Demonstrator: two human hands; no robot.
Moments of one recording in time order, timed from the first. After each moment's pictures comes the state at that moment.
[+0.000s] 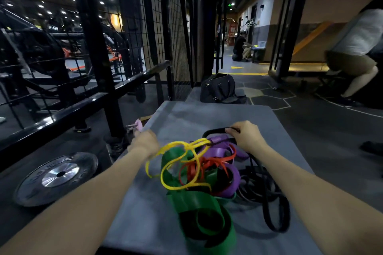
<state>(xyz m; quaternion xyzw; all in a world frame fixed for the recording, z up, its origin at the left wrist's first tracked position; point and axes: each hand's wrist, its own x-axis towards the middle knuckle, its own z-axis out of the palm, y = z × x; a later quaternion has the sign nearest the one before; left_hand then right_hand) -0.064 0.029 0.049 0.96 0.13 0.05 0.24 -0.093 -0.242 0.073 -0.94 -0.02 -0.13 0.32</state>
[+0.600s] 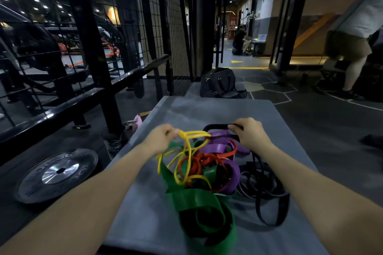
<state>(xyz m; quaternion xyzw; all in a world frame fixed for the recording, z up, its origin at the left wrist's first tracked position) -0.058 0.008 0.039 0.93 -0.12 0.06 0.34 -0.094 -0.248 0.065 -0.93 -0.03 -0.14 0.34</state>
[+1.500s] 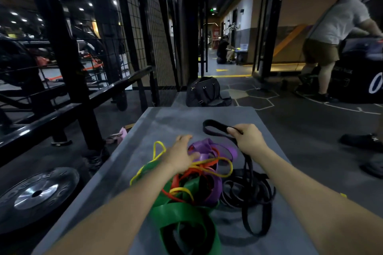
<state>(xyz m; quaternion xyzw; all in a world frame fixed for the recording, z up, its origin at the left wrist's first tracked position) -0.077 -0.089 0.038 0.95 -0.14 0.03 0.29 -0.104 -0.288 0.072 -0.90 0.05 -0.16 0.40</state>
